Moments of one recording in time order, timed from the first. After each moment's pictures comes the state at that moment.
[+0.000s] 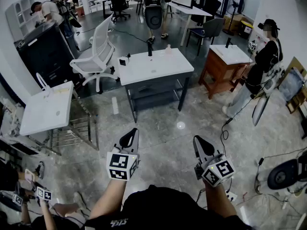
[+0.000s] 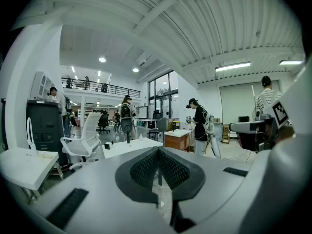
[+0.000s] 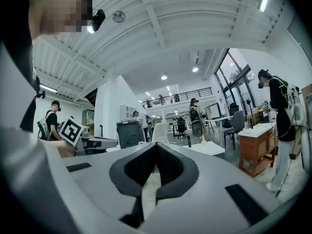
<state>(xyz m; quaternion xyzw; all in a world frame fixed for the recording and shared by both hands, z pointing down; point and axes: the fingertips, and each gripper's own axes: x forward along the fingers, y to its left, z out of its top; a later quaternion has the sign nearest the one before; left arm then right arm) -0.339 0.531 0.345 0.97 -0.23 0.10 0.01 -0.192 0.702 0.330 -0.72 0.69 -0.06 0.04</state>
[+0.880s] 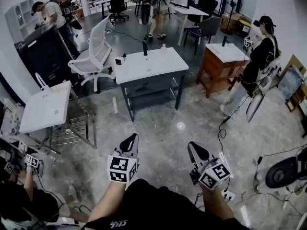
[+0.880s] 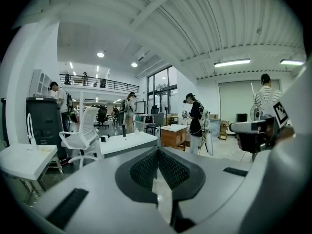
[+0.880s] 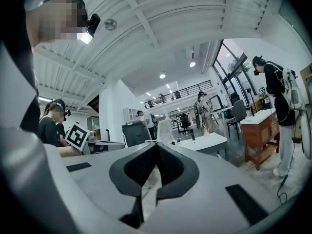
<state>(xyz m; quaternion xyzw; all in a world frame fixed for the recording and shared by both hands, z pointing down) -0.328 0.601 0.372 0.97 -0.23 0.13 0.02 -0.194 0.767 0.358 -0.70 0.71 -0.10 0.08</state>
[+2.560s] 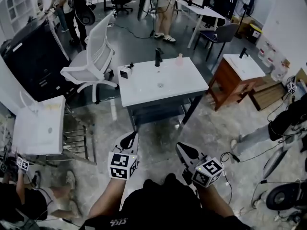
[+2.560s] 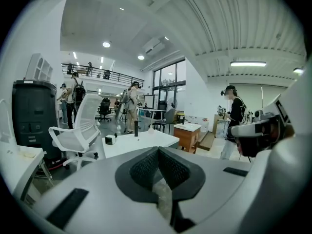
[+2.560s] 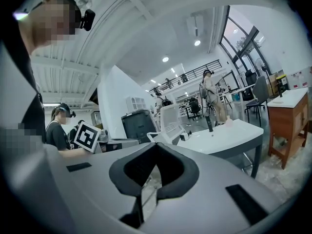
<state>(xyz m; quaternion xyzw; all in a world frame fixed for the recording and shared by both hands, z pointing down) -0.220 0.252 0.416 0.96 -0.23 0.14 0.06 -0.125 0.390 0.390 -0.64 0.75 -0.18 0.05</state>
